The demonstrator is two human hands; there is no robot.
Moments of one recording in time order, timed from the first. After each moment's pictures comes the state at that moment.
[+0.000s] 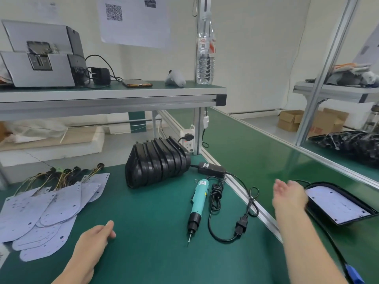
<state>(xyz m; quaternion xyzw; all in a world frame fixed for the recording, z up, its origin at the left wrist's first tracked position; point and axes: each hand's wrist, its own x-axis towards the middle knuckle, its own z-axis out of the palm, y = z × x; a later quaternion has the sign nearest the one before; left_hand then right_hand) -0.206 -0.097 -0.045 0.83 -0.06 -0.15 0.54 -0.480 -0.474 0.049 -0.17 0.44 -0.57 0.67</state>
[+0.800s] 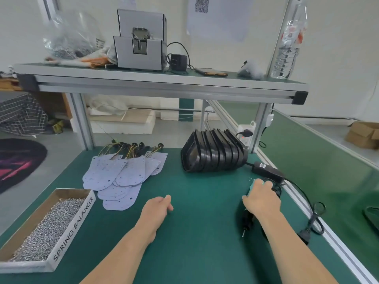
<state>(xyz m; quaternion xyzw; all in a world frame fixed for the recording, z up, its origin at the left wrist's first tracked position) -0.218 -0.093 -0.023 0.80 -0.02 -0.21 0.56 -0.327 -0.363 0.004 -0.88 0.45 -0.06 0.10</state>
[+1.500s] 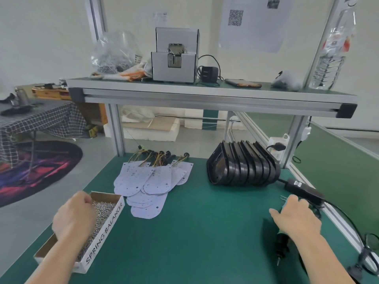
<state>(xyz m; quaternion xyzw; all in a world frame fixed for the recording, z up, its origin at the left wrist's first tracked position) -0.145 0.104 -0.002 0.94 0.16 0.17 0.25 -0.317 -0.368 0.006 -0.88 0.46 -0.06 0.08</state>
